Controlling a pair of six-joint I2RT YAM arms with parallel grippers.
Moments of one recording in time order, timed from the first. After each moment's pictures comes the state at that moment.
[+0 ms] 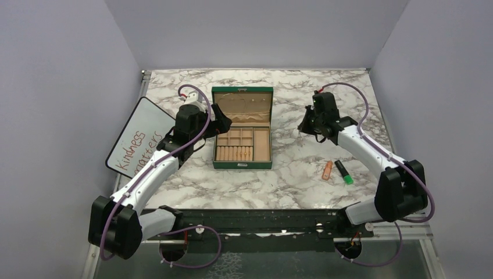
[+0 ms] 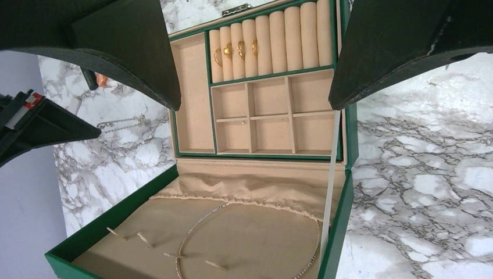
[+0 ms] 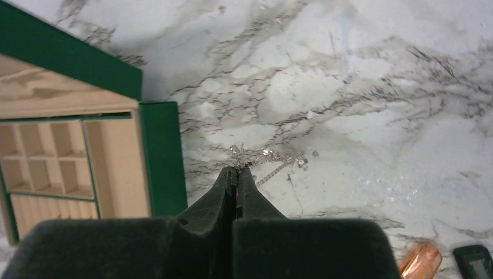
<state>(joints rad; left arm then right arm) -0.38 1.14 0.81 -0.09 0.04 -0.59 0.33 1.44 1.01 -0.36 0.06 0.49</state>
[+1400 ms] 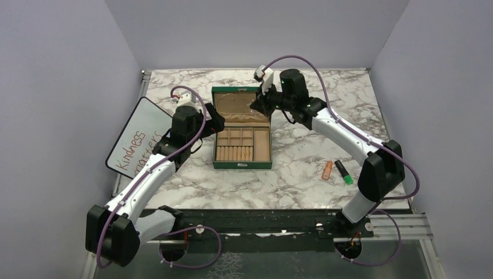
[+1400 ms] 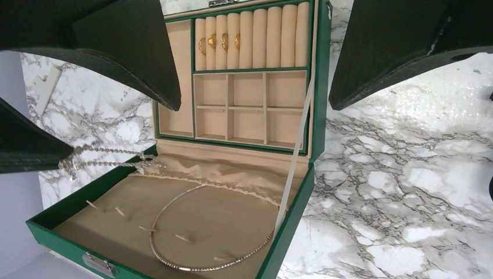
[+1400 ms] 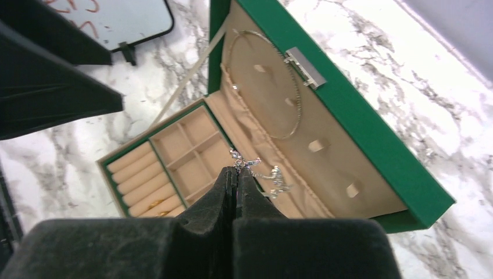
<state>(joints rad) -0.38 1.08 0.81 -0.15 -0.10 -0.59 0.60 1.64 1.41 -0.18 -0.39 -0.13</state>
